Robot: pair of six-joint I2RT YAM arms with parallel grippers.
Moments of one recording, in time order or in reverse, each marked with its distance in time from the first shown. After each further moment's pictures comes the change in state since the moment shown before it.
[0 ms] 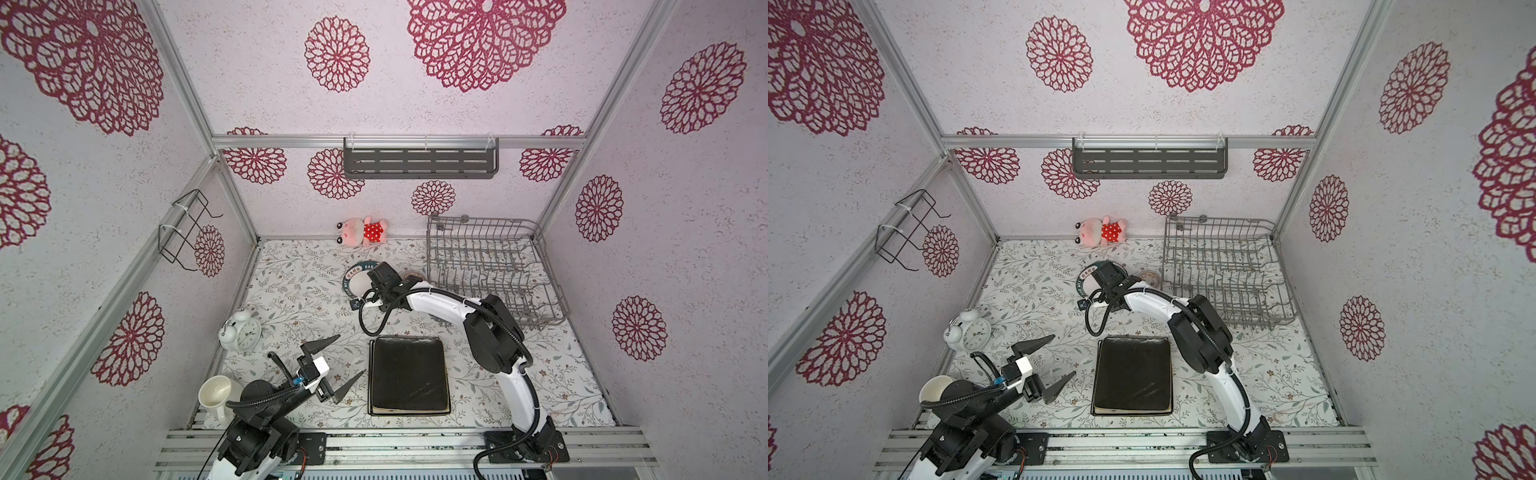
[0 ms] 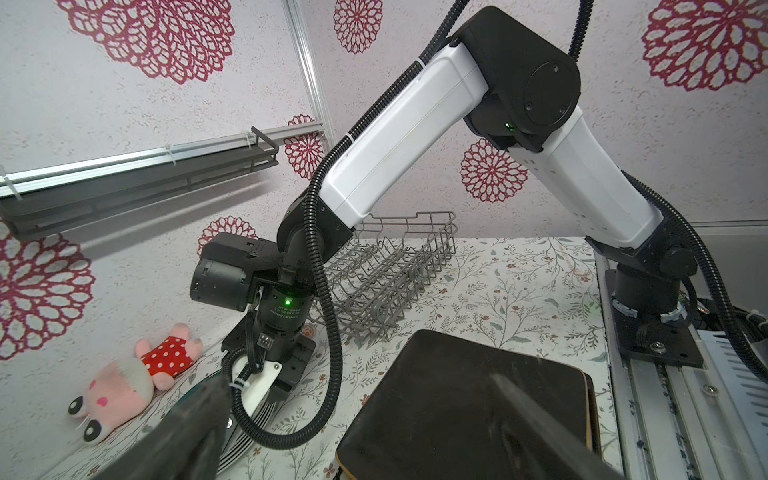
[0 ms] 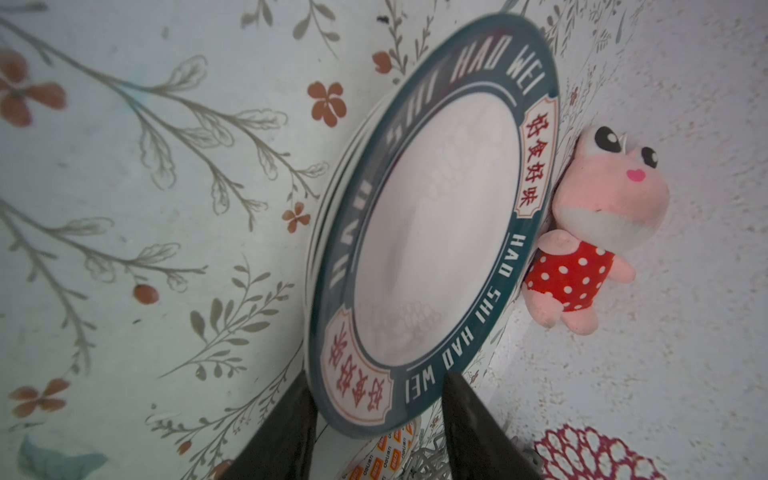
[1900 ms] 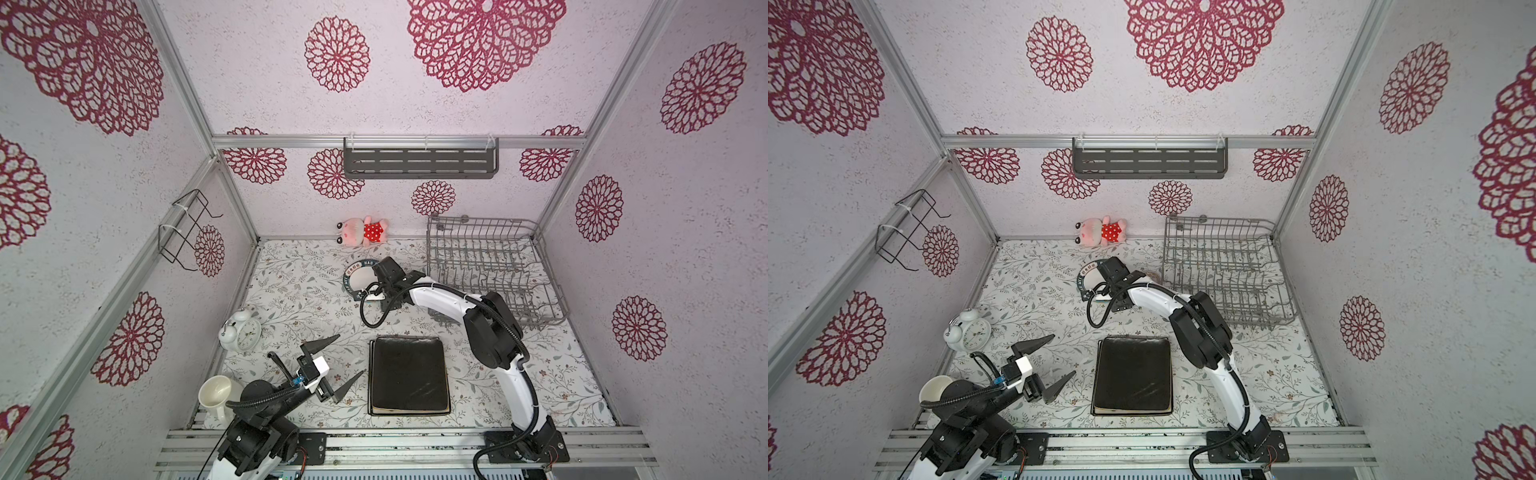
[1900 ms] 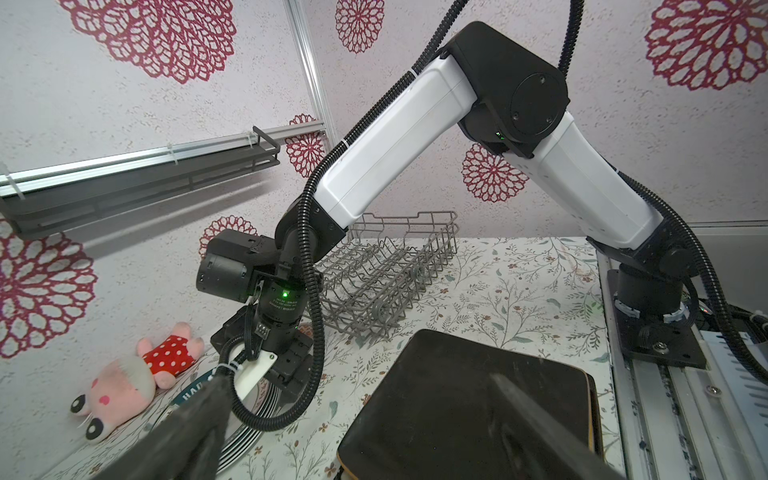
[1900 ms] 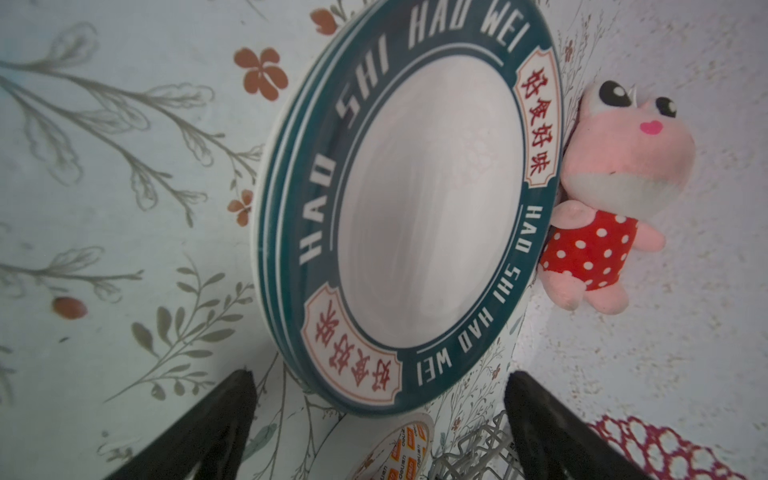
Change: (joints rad) left arm 0.000 0.000 0.000 0.000 -0.004 0.000; right arm -0.045 0.022 0.024 0.004 -0.048 0.097
